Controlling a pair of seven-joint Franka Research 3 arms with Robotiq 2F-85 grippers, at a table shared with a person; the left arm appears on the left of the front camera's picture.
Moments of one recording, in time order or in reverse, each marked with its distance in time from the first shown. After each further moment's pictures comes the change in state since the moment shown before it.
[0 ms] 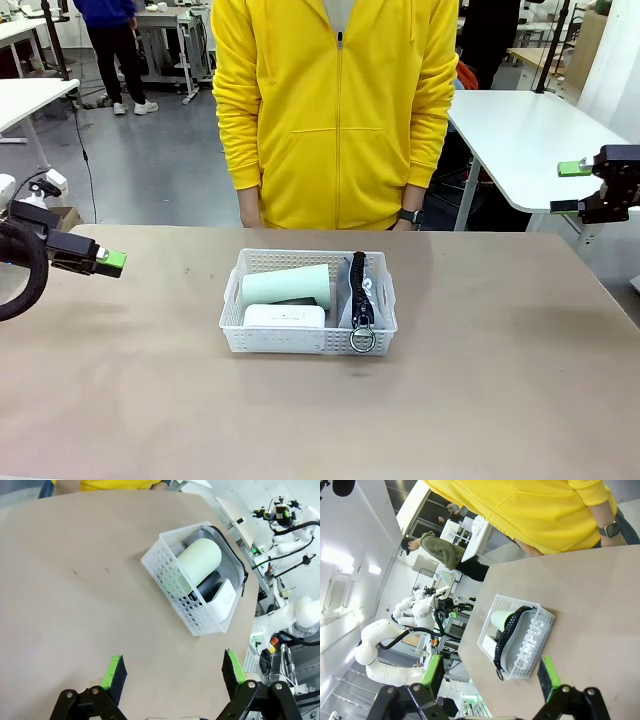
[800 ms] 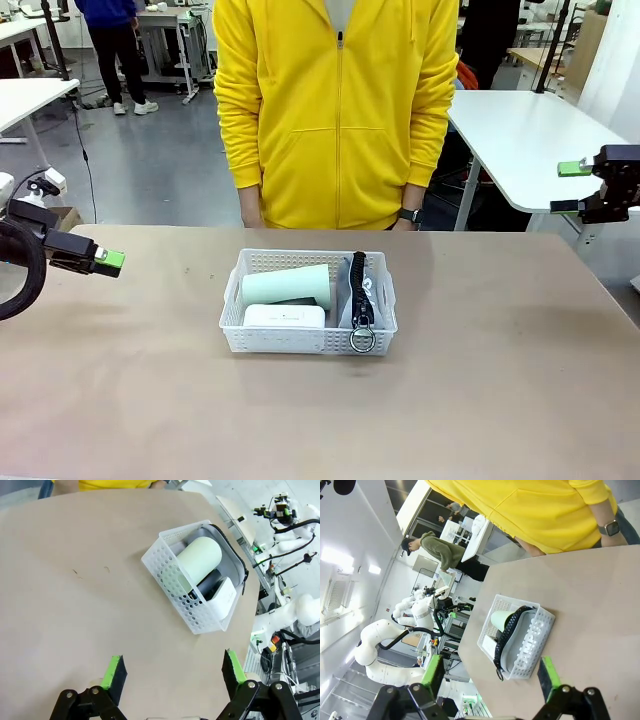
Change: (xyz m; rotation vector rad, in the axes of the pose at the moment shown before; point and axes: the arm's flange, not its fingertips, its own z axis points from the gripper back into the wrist) left arm 0.000 -0.001 0.002 0.004 0.005 -0.004; right arm 0.000 0.000 0.000 0.000 0.000 0.000
